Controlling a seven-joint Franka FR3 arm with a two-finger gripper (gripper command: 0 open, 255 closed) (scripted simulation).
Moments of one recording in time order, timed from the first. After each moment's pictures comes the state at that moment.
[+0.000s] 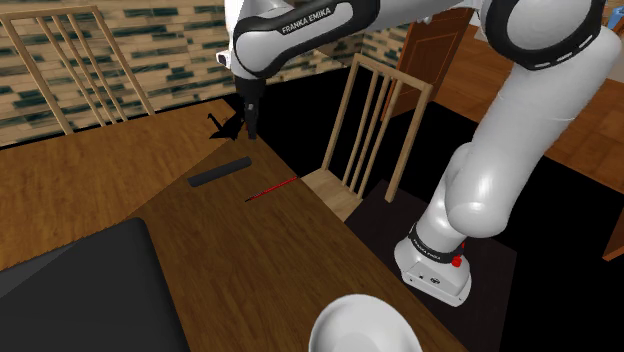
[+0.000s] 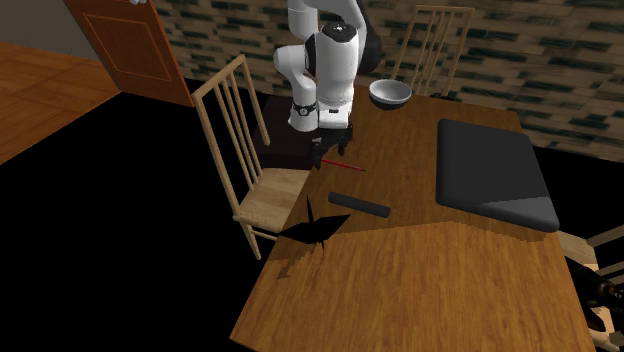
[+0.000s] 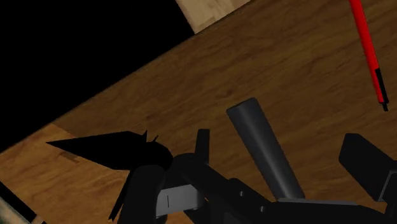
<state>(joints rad) 0.23 0.02 0.03 -2.03 -0.02 2.12 -0.54</state>
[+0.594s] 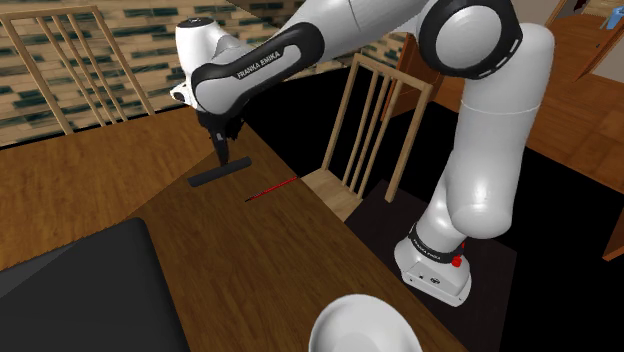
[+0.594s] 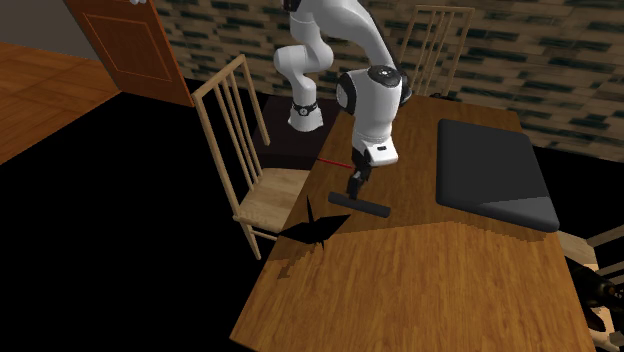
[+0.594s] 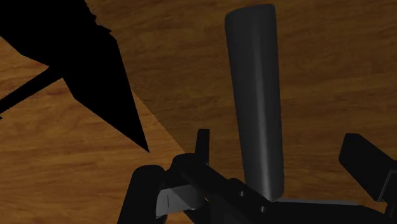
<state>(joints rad) 0.30 0.29 0.09 -1.85 -0.08 2.20 -0.71</state>
